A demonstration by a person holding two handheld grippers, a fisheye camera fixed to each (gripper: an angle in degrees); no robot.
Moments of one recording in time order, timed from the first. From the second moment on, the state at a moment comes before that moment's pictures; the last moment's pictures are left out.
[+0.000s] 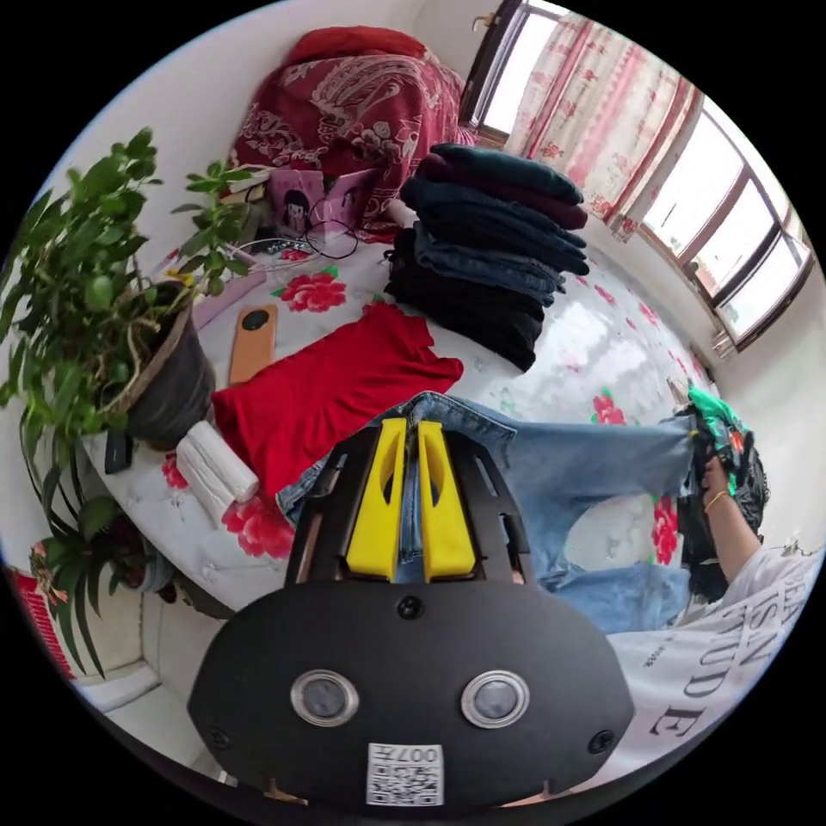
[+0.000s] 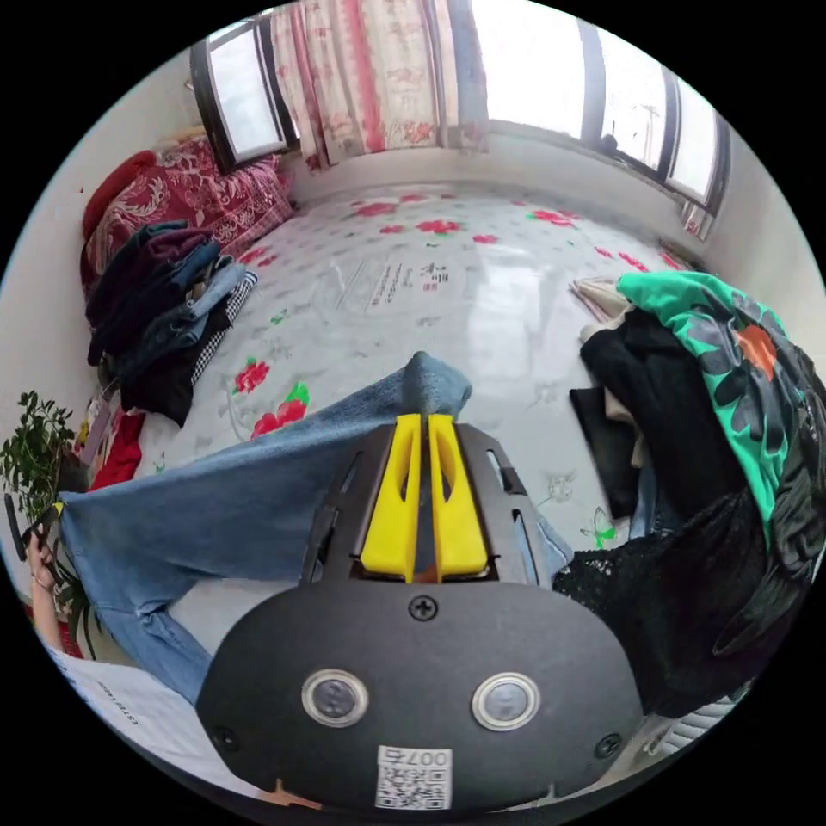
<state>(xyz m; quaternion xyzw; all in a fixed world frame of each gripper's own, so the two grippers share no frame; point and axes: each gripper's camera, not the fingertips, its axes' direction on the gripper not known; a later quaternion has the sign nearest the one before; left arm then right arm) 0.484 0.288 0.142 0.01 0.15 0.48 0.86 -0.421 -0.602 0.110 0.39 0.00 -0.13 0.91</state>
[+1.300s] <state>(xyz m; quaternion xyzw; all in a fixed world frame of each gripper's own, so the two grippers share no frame) 0.124 0.330 0.335 -0.20 0.21 0.24 0.93 0.004 -0.201 0.215 0.24 -0.20 0.18 0.93</state>
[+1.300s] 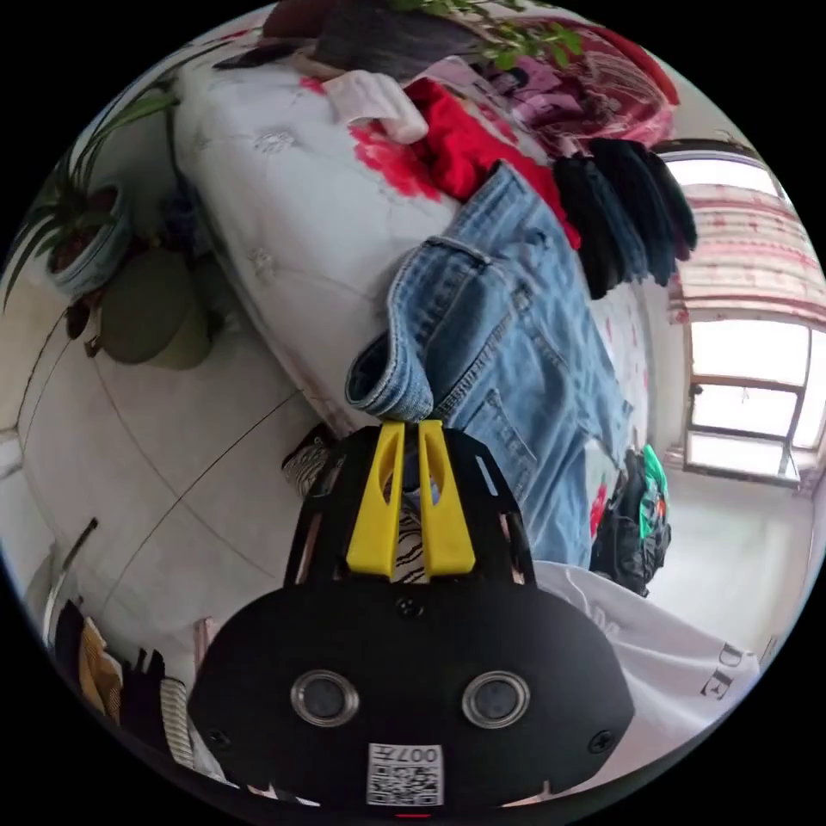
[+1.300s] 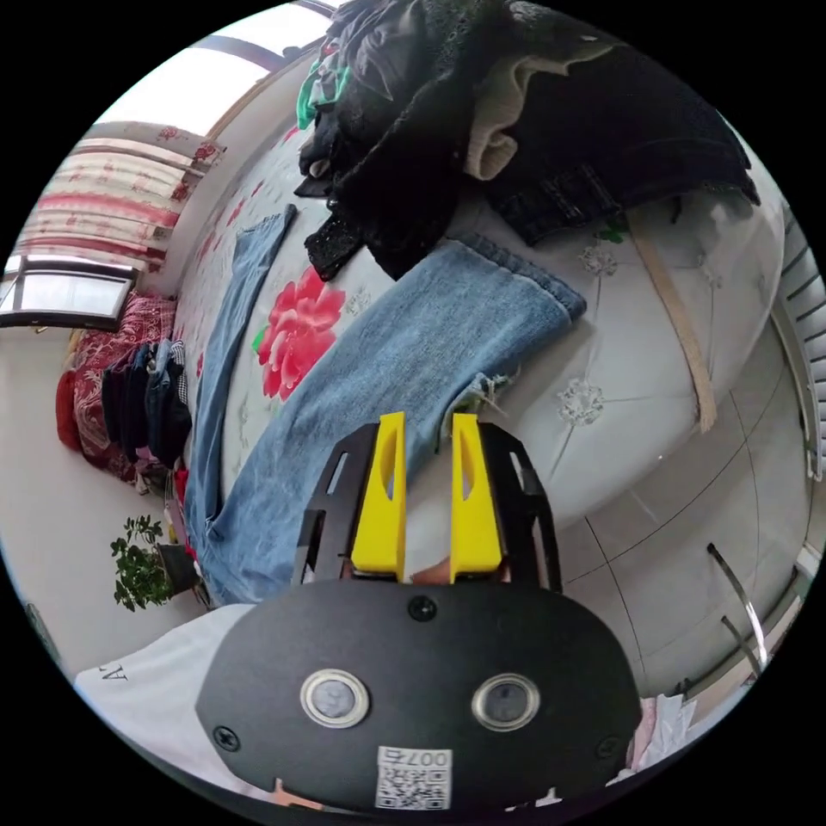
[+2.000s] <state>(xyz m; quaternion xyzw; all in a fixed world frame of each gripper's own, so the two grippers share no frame) 0.054 0.285 0.258 -0.15 0.46 0.29 0.82 0.109 -0.054 0.081 0.50 -0.49 0.09 0.71</state>
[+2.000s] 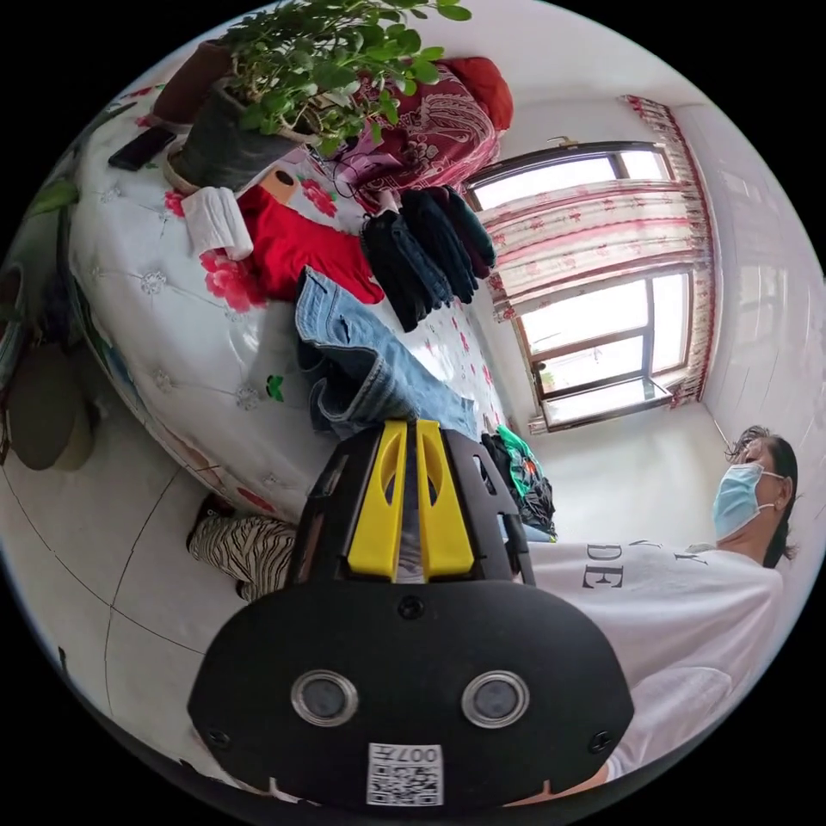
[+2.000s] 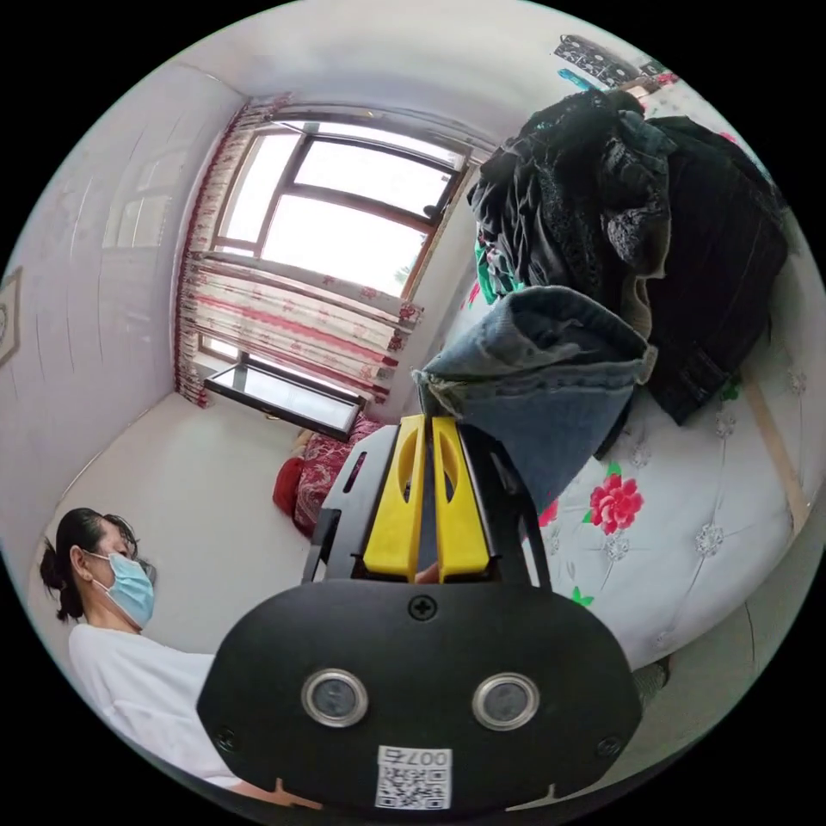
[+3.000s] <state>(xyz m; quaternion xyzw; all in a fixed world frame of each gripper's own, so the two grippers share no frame) 0.387 0.219 0.301 -0.09 0.41 0.21 0.88 -0.209 -0.516 0.010 0.37 -0.28 0.01 0.88</state>
